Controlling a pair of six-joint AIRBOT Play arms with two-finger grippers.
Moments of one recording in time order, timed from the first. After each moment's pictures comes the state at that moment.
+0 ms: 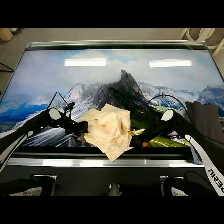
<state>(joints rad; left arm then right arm) -0.29 -1.40 0.82 1.01 -0.93 -1.65 0.19 -1.33 0.74 -0.88 1.22 0.86</state>
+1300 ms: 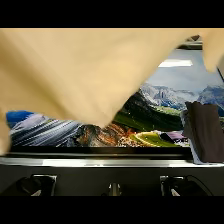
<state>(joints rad) -0.52 -0.85 1.85 1.06 -0.62 -1.38 0.29 -0.89 2.03 -1.51 0.89 0.92</state>
